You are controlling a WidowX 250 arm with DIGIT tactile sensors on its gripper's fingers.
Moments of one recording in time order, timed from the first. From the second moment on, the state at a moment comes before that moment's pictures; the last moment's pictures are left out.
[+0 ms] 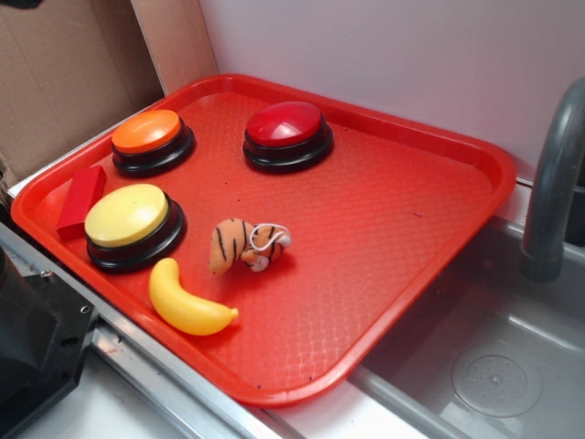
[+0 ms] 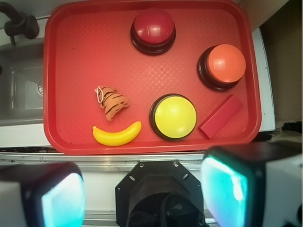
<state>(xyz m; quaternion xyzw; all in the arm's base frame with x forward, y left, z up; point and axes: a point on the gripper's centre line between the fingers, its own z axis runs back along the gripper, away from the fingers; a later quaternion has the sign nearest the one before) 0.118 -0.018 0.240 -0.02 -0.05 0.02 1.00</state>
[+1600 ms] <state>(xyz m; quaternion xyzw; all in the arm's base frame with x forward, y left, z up) 0.203 -0.077 0.061 0.01 -0.01 -0.27 0.96</state>
